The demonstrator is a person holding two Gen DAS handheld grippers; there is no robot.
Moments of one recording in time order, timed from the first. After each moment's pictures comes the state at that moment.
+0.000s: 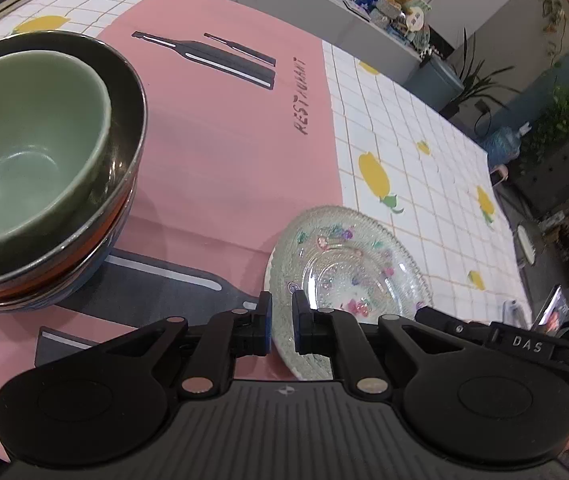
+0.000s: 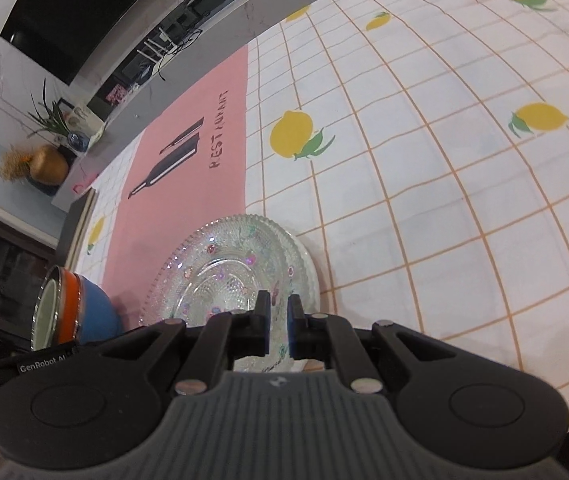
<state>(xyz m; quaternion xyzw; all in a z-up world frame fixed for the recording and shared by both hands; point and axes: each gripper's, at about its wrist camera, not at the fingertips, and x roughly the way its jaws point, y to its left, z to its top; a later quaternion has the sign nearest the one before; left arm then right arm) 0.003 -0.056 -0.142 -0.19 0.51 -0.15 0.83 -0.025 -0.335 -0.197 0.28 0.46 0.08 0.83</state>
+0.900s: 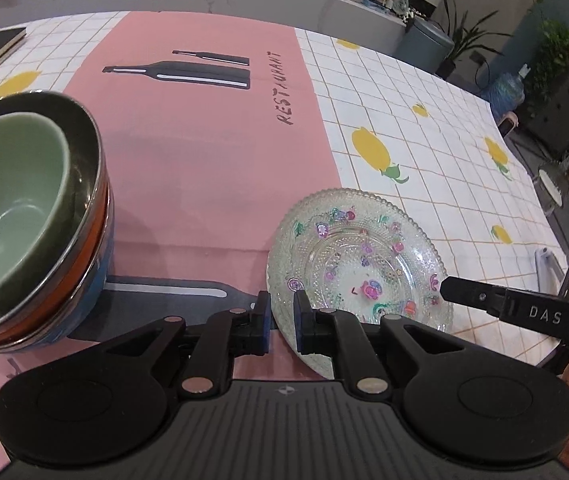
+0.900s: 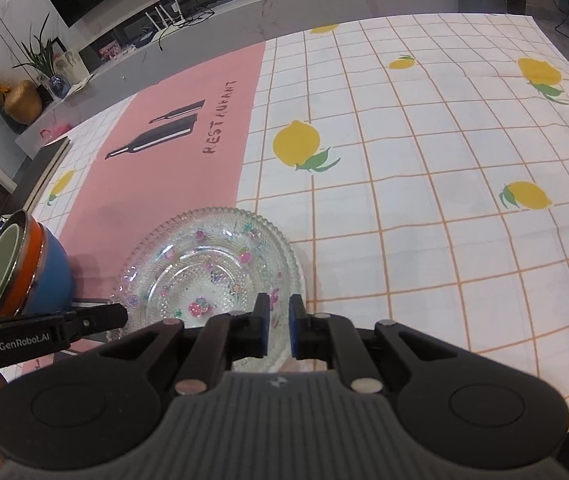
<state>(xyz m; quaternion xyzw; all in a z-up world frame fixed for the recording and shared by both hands) 0.000 -0.082 -0.131 -0.08 0.50 -0.16 0.85 -0.025 -0.310 -0.179 0.15 0.47 0.06 0.87</state>
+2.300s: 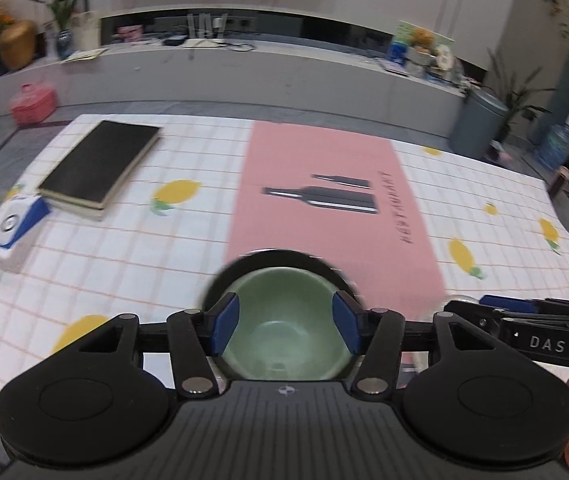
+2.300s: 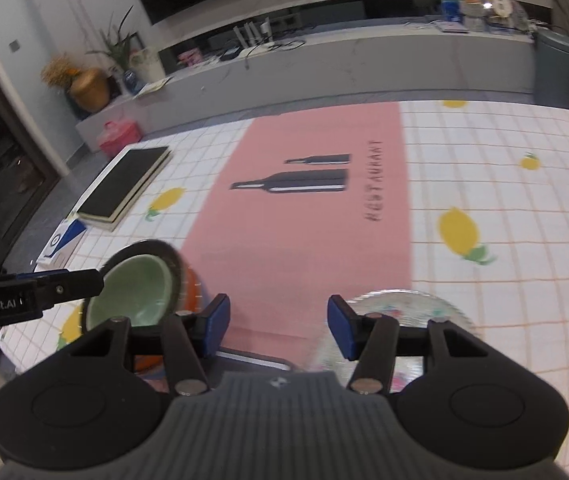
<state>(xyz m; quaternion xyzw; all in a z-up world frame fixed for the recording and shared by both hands) -0.006 0.043 -0.030 -0.05 0.42 -0.05 0.90 0.003 -0.168 -0.105 0.10 0.43 0.15 0.89</state>
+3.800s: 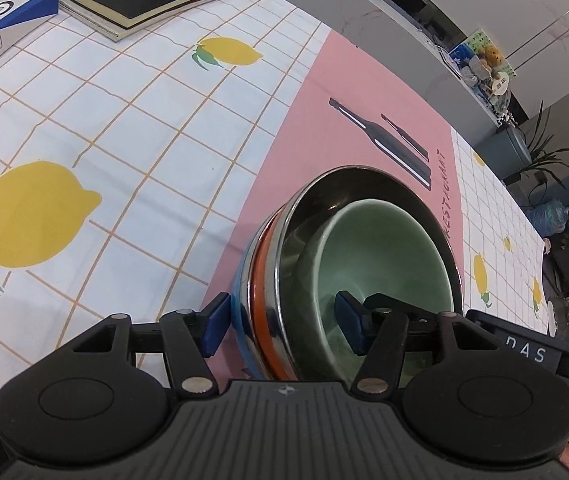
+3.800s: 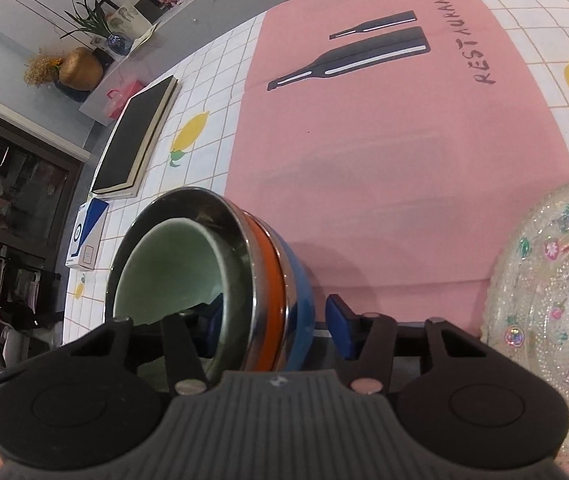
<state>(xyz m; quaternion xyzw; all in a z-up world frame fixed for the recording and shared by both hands) 0.022 0.107 -0.132 -0.27 0.52 -0.04 0.81 0.061 -0.103 -0.185 0.23 0.54 0.17 0.79</state>
